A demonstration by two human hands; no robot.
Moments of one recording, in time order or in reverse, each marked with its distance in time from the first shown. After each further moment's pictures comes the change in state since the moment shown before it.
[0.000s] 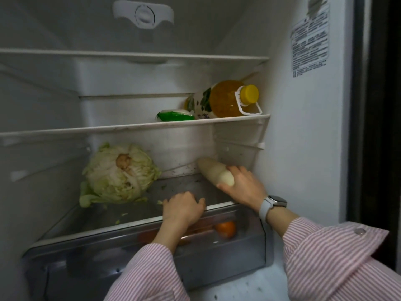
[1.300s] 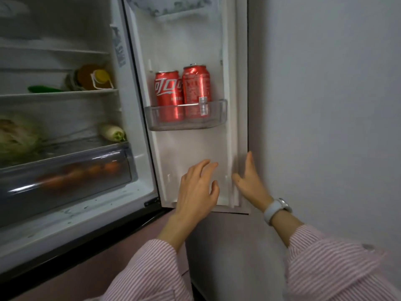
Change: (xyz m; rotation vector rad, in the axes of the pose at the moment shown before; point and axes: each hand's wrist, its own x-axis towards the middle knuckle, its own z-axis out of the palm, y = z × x) left_hand -0.395 0.276 0.004 -0.511 0.301 0.793; right_hand -0.427 0.193 -0.229 0.536 0.232 0.395
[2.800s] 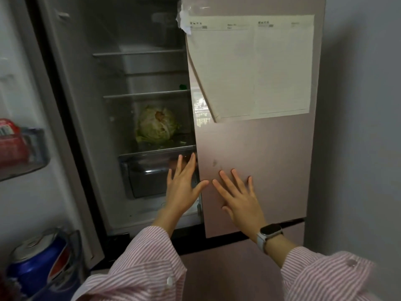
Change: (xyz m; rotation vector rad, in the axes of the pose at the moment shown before) left_hand -0.085 -0.268 -0.176 0.287 -0.024 -0.527; right_hand -0.012 -0.091 0.317 -0.721 -0.063 -0.921
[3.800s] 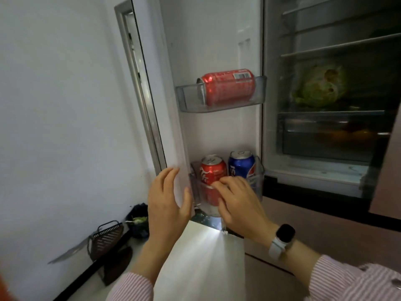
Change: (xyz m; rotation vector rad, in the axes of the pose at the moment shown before) left_hand -0.330 -0.065 -0.219 0.504 0.700 -0.354; right_hand -0.029 -0.313 -0.117 0.940 0.136 -0.502
